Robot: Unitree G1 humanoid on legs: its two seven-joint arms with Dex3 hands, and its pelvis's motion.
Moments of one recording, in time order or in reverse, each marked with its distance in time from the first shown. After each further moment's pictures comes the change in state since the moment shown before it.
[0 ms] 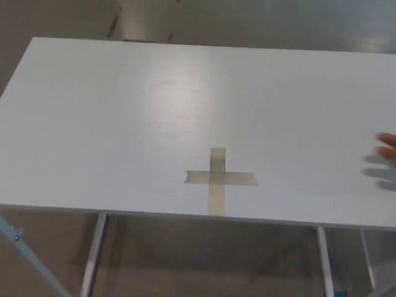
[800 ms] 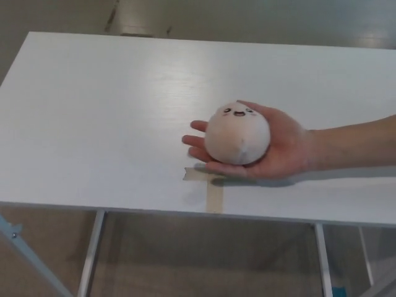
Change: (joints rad) left_arm -0.008 0.000 0.002 0.039 -0.024 -0.038 -0.009; right_arm -0.004 -0.001 -0.017 0.033 0.006 -0.014 -0.029
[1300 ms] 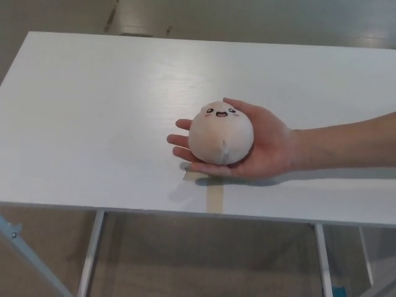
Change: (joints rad) left_arm -0.003 0.000 -0.015 0.004 -0.001 -0.001 0.000; right_arm 0.000 0.000 0.000 0.001 0.000 0.000 0.000
